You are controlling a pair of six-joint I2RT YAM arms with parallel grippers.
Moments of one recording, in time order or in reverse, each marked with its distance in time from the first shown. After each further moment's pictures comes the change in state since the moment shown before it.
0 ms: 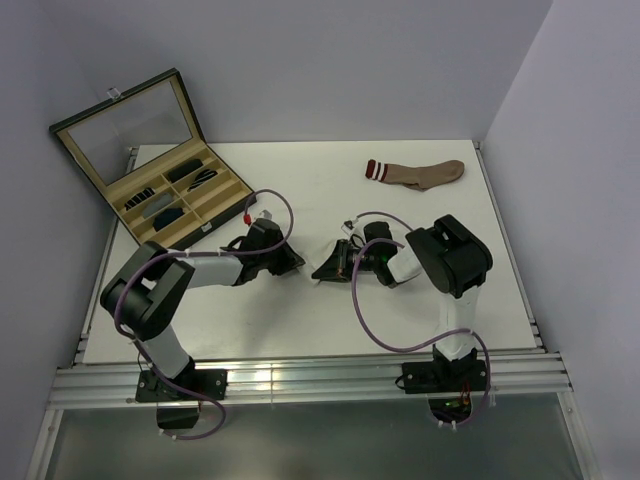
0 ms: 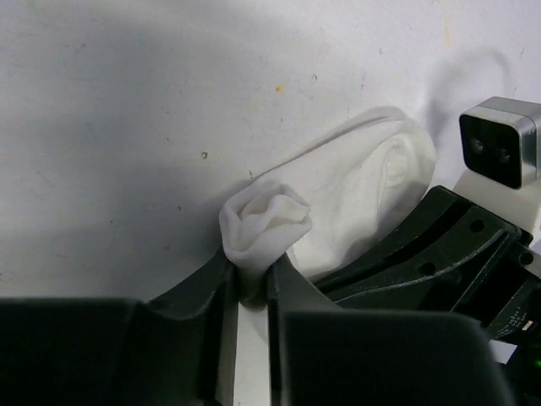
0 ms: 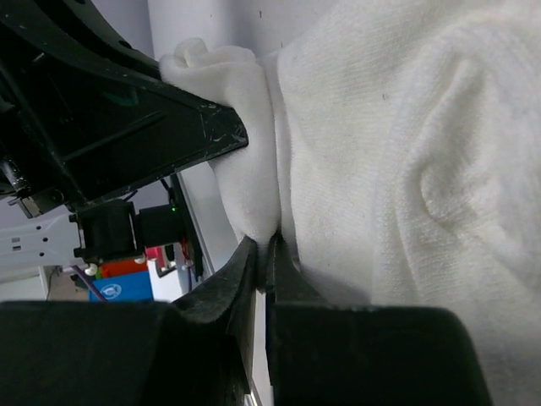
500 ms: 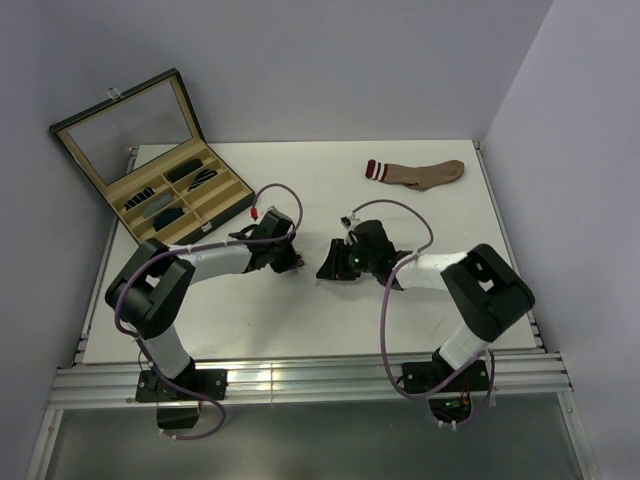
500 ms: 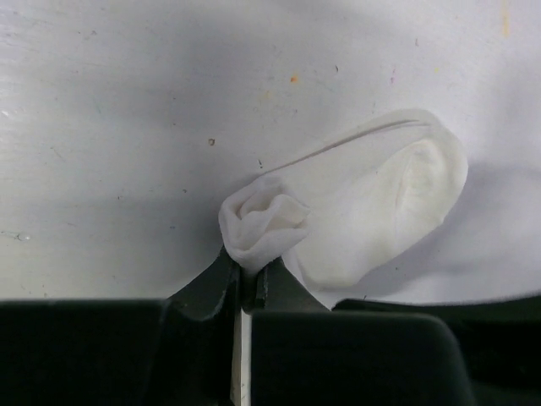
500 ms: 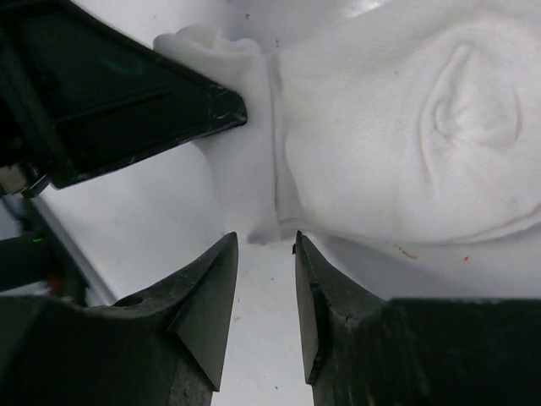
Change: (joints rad) left arm -0.036 0.016 0.158 -0.284 -0.072 0.030; right arm 0.120 -0.344 0.000 -0.459 0.388 -0.279
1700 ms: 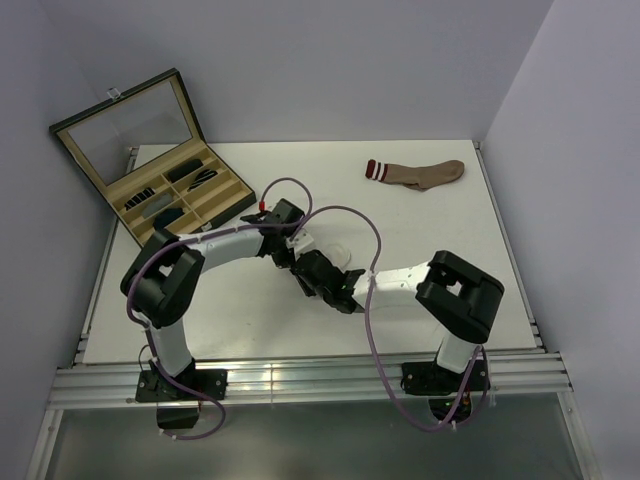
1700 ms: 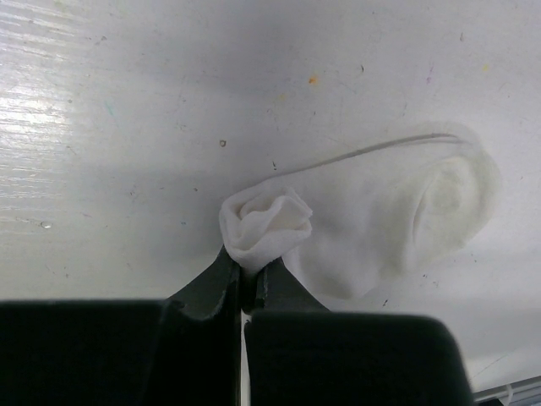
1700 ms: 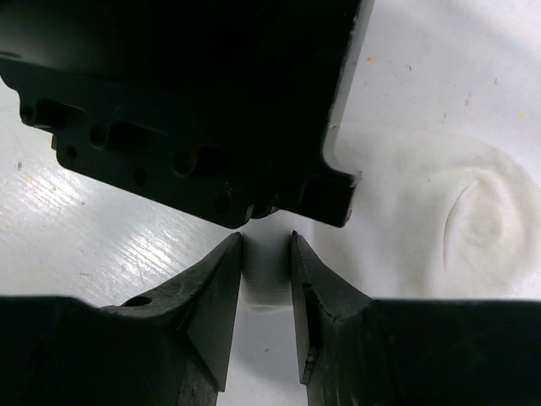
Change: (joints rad) left arm -0.019 0.105 0.235 -0.326 -0.048 0.047; right arm 0.459 0.074 0.169 -0.109 0.818 -0.436
